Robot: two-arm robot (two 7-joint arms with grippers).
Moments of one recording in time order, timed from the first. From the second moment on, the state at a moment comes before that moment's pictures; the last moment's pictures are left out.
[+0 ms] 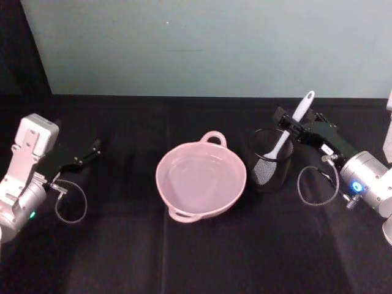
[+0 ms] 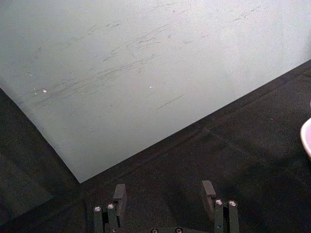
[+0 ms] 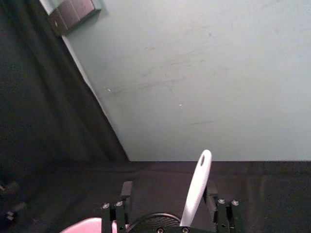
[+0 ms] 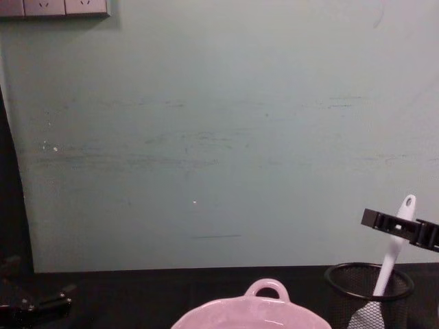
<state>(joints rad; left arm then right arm) -0.20 0.60 0.45 -1.41 -0.25 -0.12 0.03 0.26 0.42 -0.27 -1.36 0.76 0.03 0.36</state>
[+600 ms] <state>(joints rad) -0.20 0.60 0.45 -1.41 -0.25 -0.12 0.03 0.24 0.46 -0.31 -1.38 0.33 -0.21 0.15</state>
